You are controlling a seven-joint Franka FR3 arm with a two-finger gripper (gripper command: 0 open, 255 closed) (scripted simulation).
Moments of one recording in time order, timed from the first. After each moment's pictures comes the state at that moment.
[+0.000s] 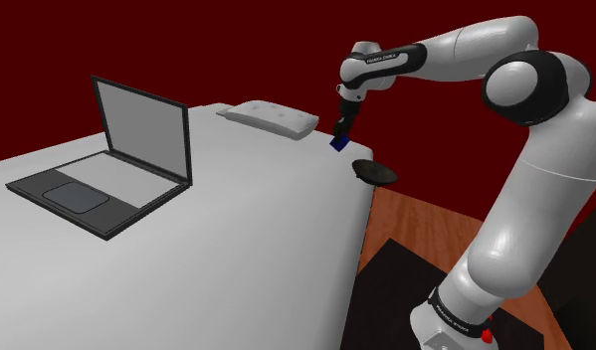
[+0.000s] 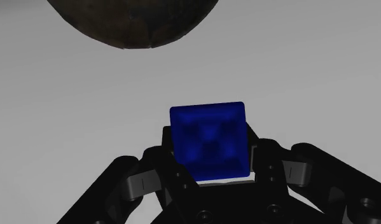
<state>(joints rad) -0.09 0.12 -0.27 -1.82 0.03 1.94 -0.55</state>
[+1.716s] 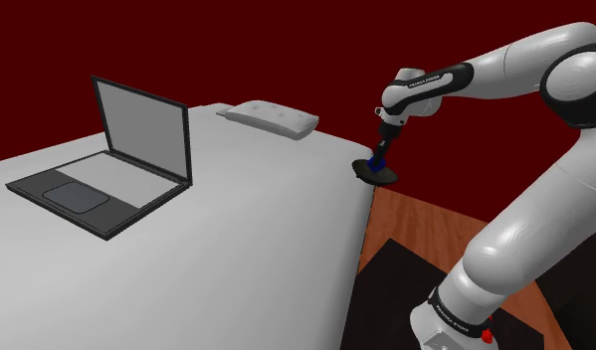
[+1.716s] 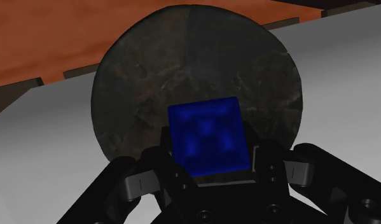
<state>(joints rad) -0.19 -0.13 -0.38 -2.24 -0.06 2.11 -0.73</state>
